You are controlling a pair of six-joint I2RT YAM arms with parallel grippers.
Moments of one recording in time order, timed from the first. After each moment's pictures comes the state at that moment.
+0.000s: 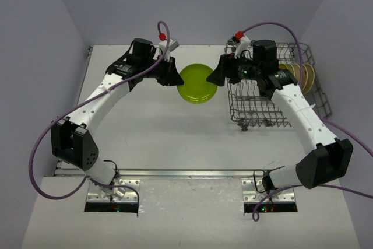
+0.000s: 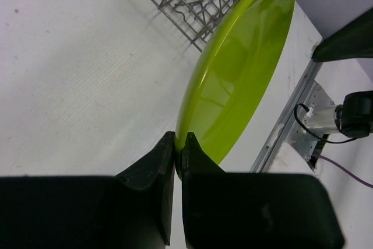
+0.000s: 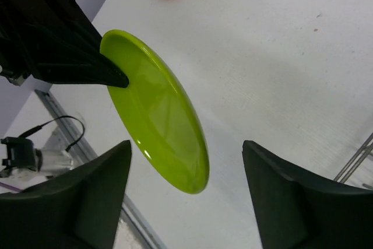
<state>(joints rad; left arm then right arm) -0.36 1.55 1.44 -0.50 0.64 -0.12 0.28 1.40 1.32 -0.42 -0.56 0.19</state>
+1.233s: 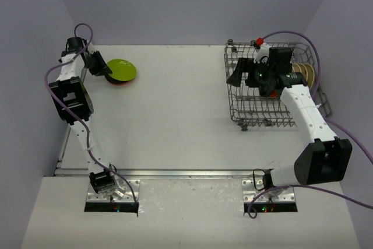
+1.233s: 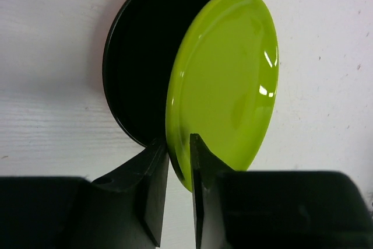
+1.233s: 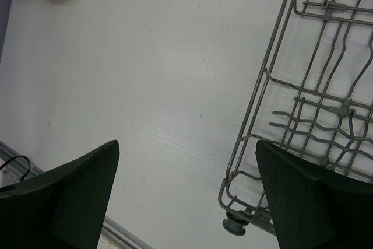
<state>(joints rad) 0.37 2.31 2.02 -0.74 0.44 -0.20 0.08 1.40 1.23 -0.51 -0.44 0.18</state>
